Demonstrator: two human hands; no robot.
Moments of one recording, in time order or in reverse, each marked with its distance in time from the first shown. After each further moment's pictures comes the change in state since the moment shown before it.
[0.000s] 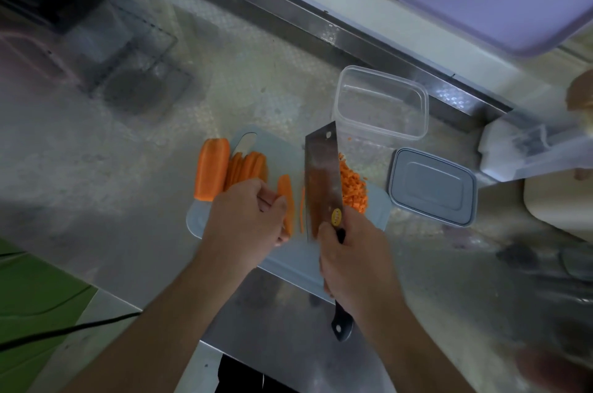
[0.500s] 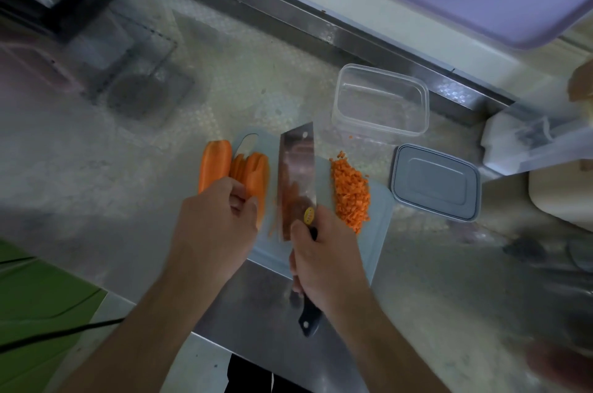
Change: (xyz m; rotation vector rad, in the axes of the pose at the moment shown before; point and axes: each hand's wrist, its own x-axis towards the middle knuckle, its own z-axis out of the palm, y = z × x) left_hand -0.008 -0.017 -0.033 0.205 0.177 0.106; right_hand -0.003 -0.013 0.028 0.215 -0.126 0.033
